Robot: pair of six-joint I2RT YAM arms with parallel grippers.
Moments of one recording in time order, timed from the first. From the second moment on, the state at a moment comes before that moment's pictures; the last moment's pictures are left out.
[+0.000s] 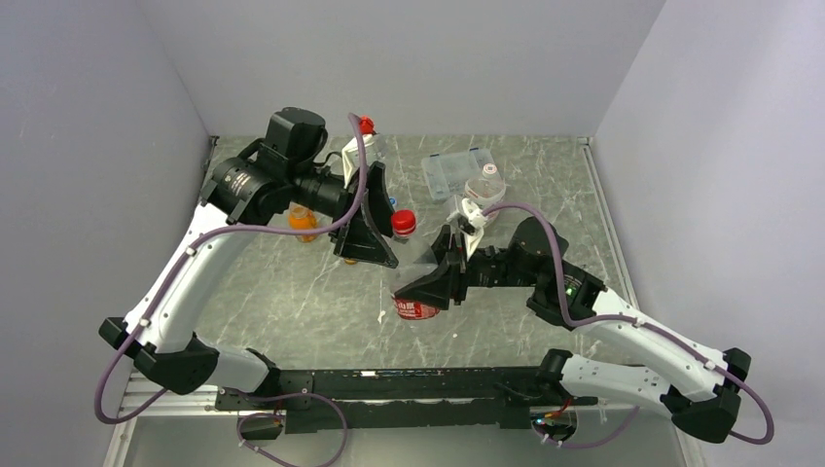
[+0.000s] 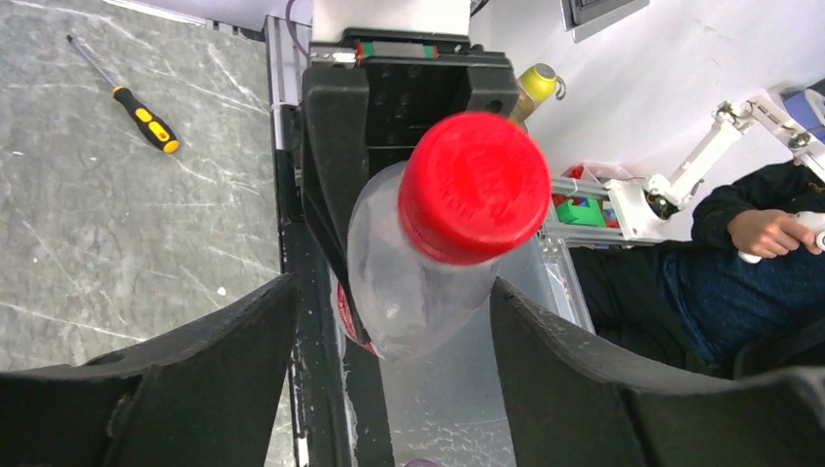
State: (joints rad) left arm -0.61 1.39 1.82 -0.99 1.24 0.04; right arm 0.97 0.91 0.96 -0.01 -0.62 0.32
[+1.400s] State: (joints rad) left arm -0.68 1.35 1.85 -0.69 0.14 -0.39; right arm 1.05 1.10 1.04 -0.07 0.29 0.17
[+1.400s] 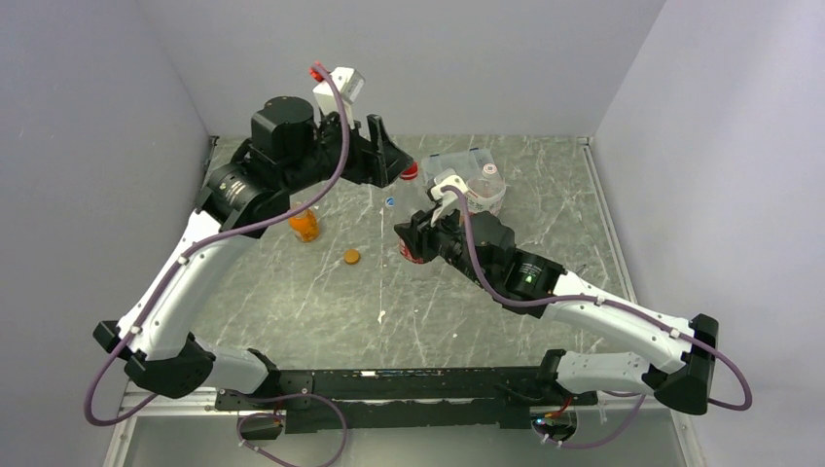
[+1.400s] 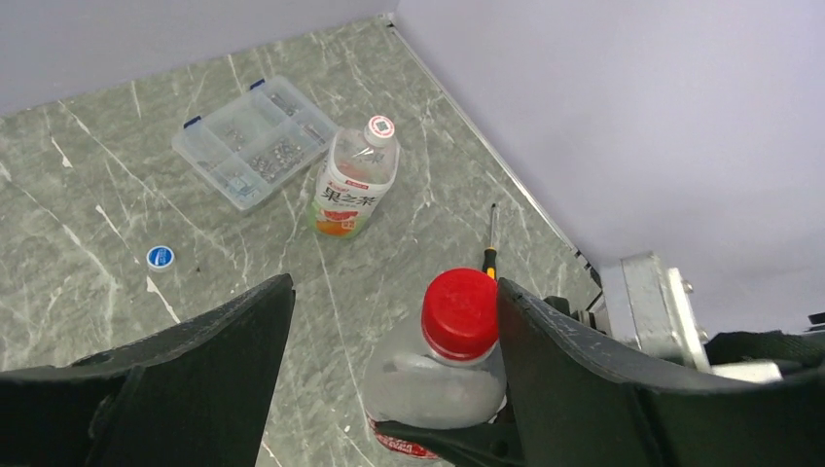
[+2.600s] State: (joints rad) left arm -0.72 1.40 1.83 -0.65 0.15 -0.44; right arm 1.05 1.13 1.06 -0.11 0.29 0.17
